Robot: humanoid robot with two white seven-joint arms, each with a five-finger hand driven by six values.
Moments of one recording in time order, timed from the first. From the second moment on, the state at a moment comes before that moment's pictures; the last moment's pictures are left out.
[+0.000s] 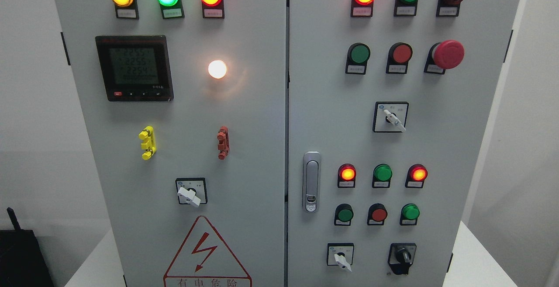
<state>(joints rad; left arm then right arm) 0.05 -0.07 -0.01 -0.11 0.03 -0.03 -0.03 0.13 0.09 0.04 -0.21 -0.08 -0.14 0.12</state>
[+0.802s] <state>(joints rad) 0.05 -0.07 -0.01 -0.11 0.03 -0.03 -0.03 0.13 0.10 0.04 -0.25 -0.09 -0.15 0.11</state>
